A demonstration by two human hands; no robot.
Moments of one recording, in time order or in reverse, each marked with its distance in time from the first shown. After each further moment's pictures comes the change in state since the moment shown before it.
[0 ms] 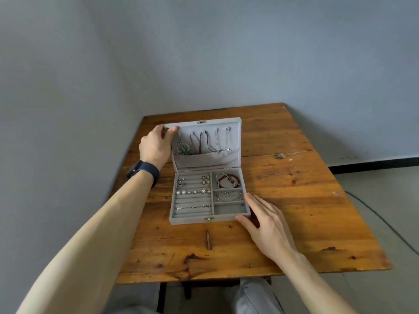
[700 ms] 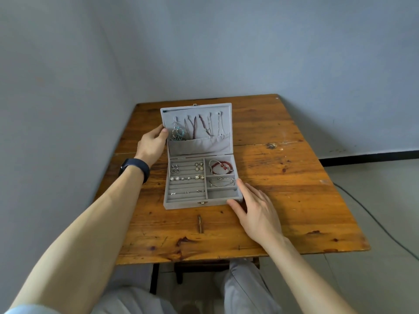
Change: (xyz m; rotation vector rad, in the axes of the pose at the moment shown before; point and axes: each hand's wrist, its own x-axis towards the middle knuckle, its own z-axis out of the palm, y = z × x) left_hand -0.019 -0.024 0.015 -0.345 -0.215 -0.196; right_hand -0.004 -0.007 -0.001 -0.084 -0.031 0.027
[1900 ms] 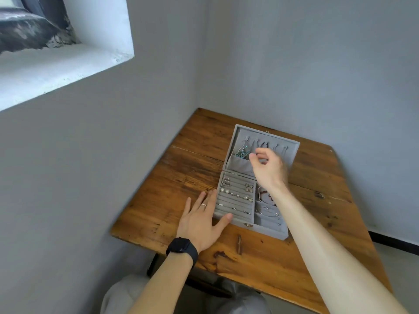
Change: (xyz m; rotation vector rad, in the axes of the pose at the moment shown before) left_hand -0.166 -0.088 0.029 0.503 -0.029 0.165; right_hand 0.168 -0.134 -0.012 0.257 -0.047 0.092
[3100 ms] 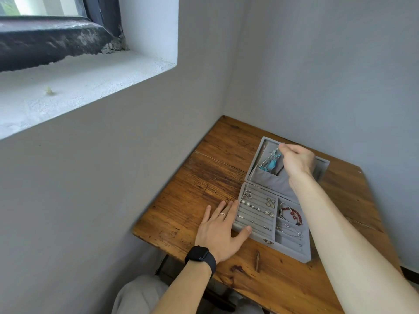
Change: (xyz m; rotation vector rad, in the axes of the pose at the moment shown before) left_hand -0.003 0.005 -0.007 -0.040 -0.008 -0.040; right_hand 0.062 -0.032 0.014 0.433 0.170 0.237
